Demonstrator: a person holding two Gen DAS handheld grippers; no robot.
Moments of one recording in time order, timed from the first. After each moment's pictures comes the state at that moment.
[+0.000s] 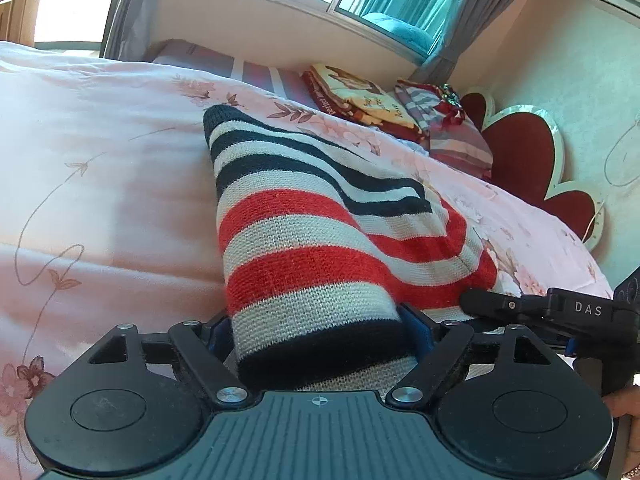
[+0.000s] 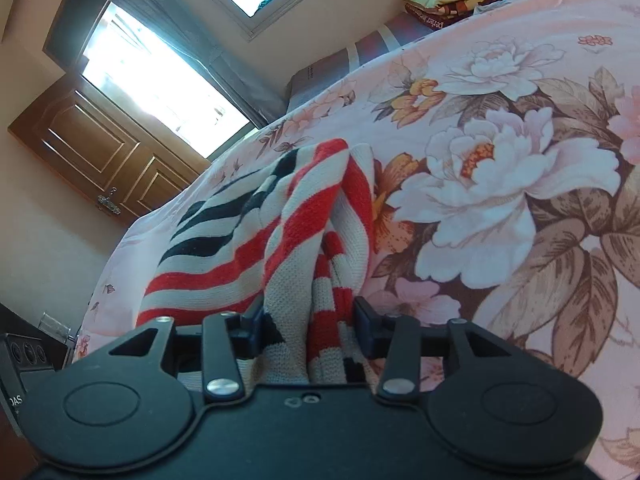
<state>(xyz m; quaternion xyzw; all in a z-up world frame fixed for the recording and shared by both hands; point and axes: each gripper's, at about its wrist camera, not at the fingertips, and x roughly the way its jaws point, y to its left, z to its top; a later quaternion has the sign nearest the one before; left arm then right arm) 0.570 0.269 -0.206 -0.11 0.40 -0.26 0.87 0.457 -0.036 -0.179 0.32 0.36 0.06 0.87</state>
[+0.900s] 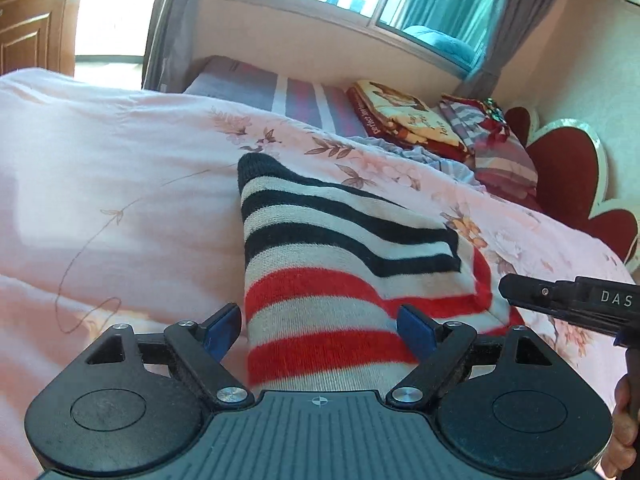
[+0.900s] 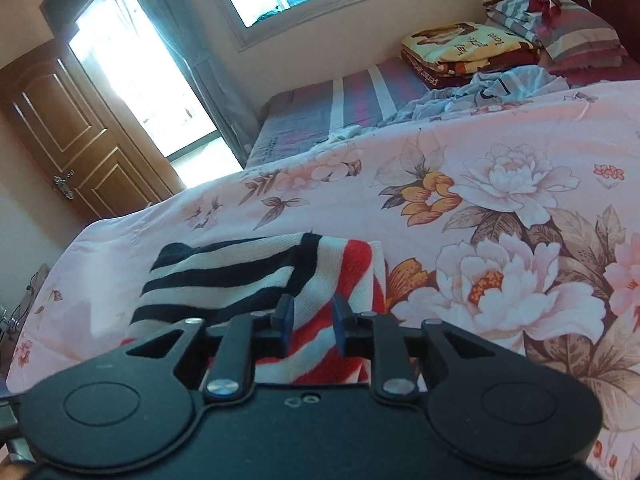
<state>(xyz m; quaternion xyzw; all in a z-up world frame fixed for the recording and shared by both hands) 0.575 0.265 -0.185 -0.08 0.39 -0.19 0.90 0.494 -0.002 -0.130 0.20 0.35 0.01 0.91</state>
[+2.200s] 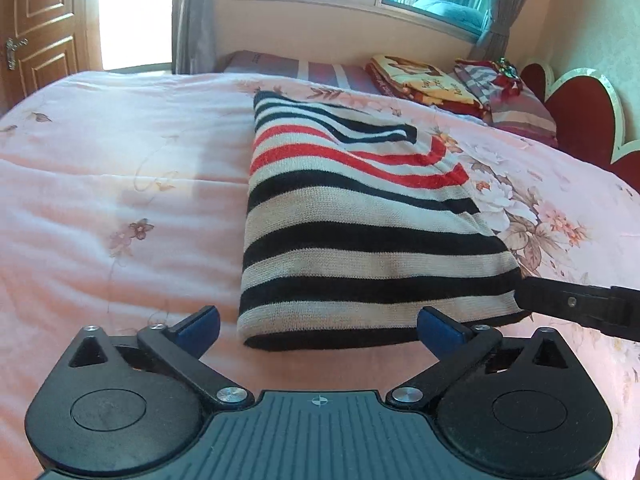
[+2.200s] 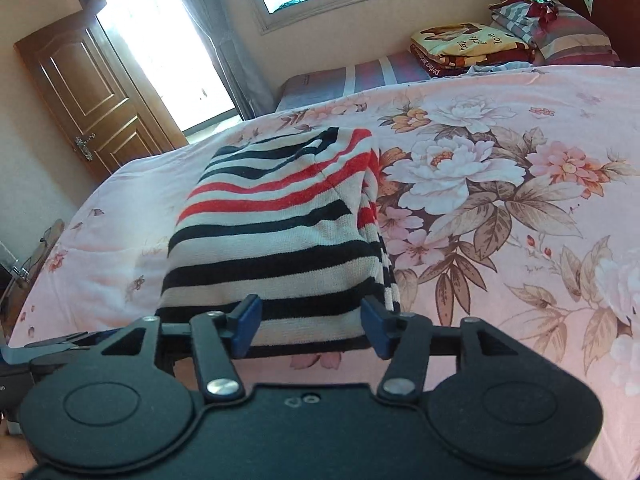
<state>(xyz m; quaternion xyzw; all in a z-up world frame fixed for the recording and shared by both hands) 0.412 0.257 -0.154 -0.01 0.40 -0.12 0.91 0.338 0.031 -0.121 0.18 0.37 0.03 0.91</state>
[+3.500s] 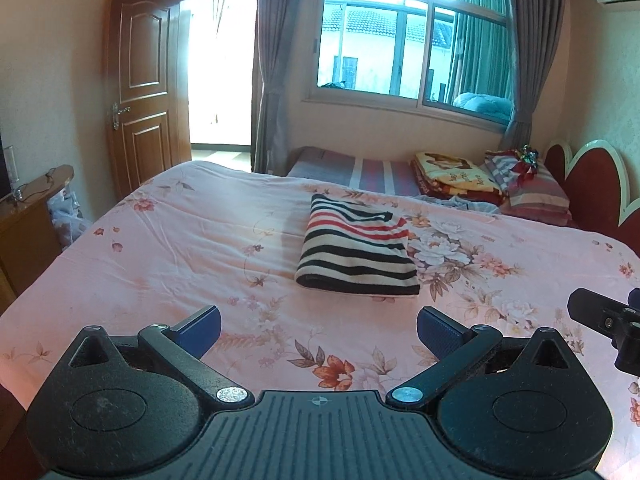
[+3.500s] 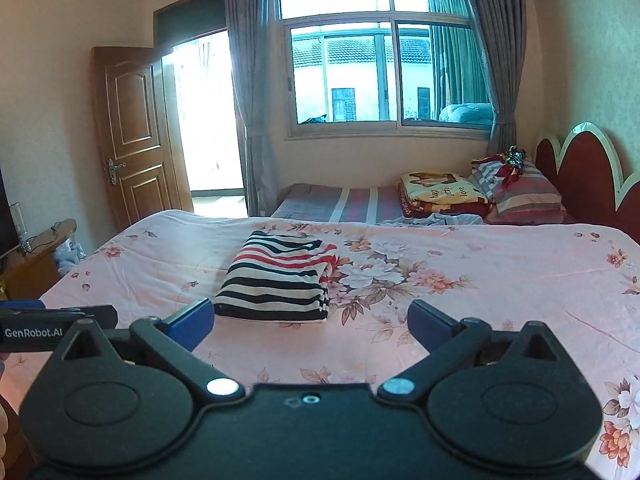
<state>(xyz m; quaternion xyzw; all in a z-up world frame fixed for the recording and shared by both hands) 0.098 0.271 0.016 -0.02 0.28 -0.01 0.96 0.048 0.042 0.036 0.03 0.22 0.00 0.98</state>
